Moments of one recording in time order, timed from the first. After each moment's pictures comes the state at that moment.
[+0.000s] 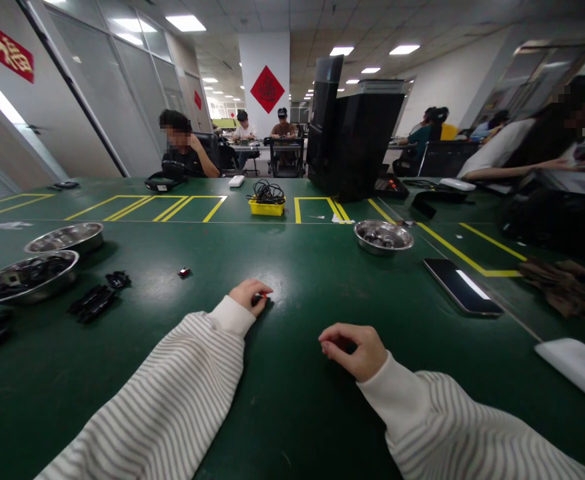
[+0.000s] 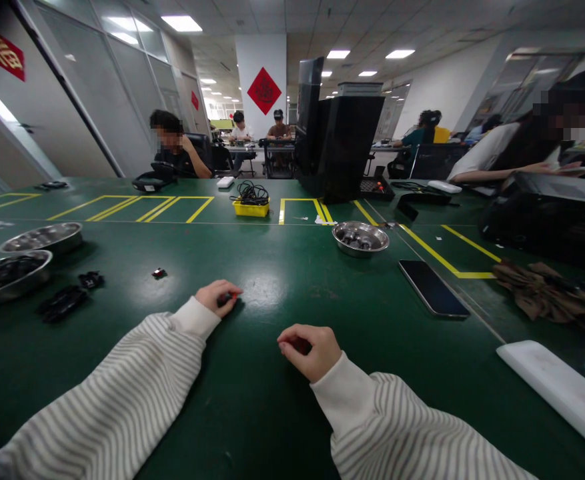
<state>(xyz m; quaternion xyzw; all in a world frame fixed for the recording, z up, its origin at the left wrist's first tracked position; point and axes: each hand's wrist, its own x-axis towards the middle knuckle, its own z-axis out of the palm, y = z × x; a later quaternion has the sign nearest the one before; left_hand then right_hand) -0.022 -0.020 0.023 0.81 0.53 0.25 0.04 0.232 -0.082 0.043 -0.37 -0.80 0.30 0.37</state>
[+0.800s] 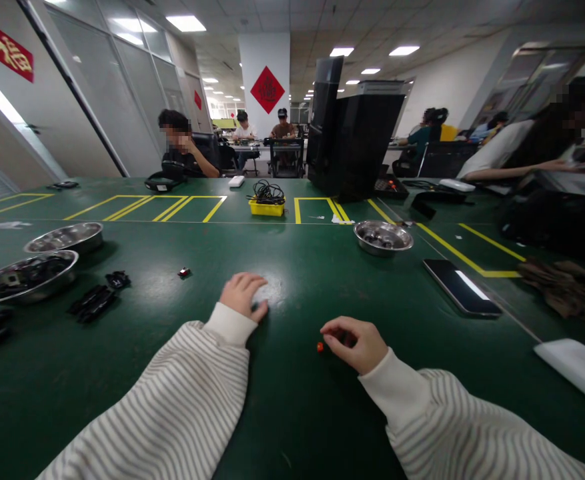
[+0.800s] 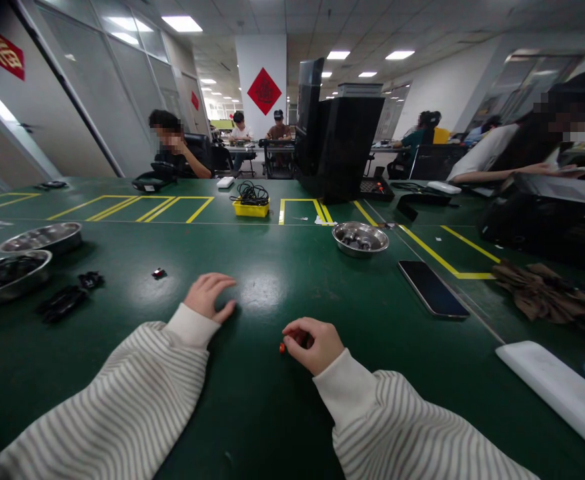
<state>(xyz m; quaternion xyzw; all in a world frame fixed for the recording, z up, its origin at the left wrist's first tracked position) -0.015 -0.041 0.039 0.78 0.54 0.29 -0.06 0.237 -0.075 0.043 -0.43 -0.80 0.27 0.31</state>
